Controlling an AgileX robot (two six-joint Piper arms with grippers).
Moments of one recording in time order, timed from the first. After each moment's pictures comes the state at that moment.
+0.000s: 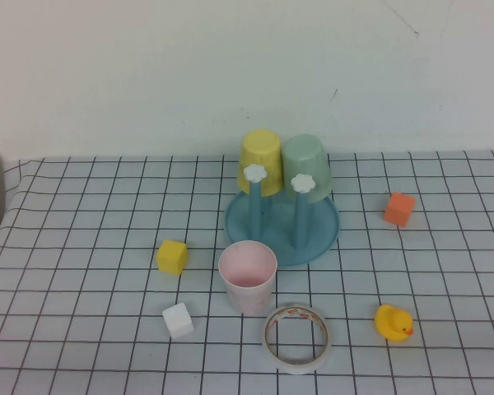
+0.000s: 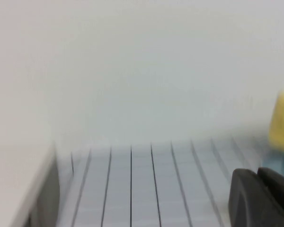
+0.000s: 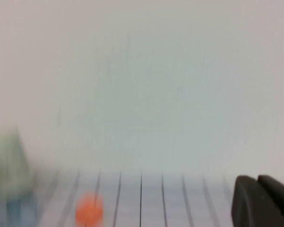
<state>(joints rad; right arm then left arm) -0.03 -0.01 0.03 -0.03 0.03 -0.01 -0.08 -0.01 0.02 0.01 0.09 -0.06</state>
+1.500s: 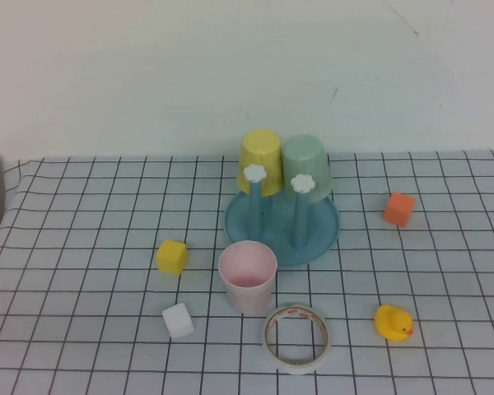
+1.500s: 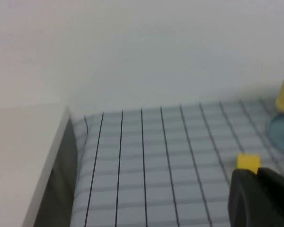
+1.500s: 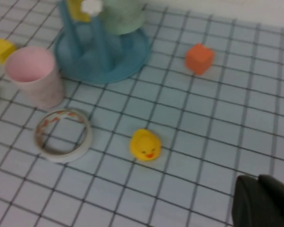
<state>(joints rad) -0.03 0.57 -0.61 0.39 0.78 -0.45 -0.08 0.21 -0.37 0.07 0.43 -0.08</state>
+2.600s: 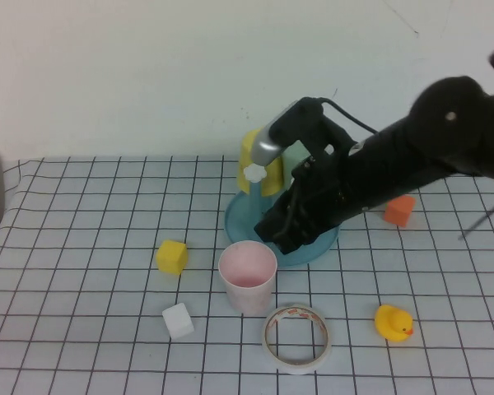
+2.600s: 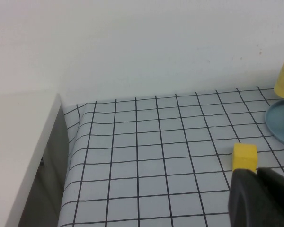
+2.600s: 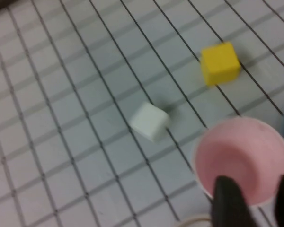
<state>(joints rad) 0.54 1.82 -1.40 0.71 0.70 -0.86 -0.08 0.22 -0.27 0.05 0.34 -0.08</state>
